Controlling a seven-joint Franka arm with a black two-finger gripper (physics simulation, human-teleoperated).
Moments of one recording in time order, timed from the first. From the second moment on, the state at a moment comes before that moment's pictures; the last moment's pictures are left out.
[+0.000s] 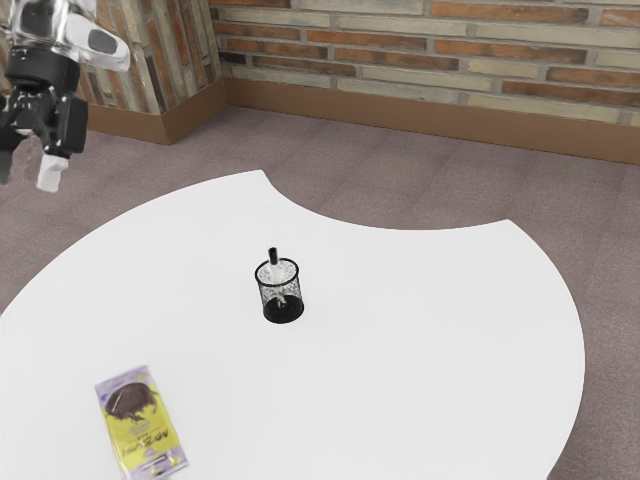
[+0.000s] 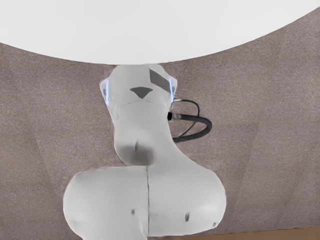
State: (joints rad) arm -0.06 -0.05 0.11 -1.34 -0.06 0.57 0.03
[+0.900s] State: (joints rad) arm -0.14 0.18 0.03 -2.11 0.04 2.64 0.22
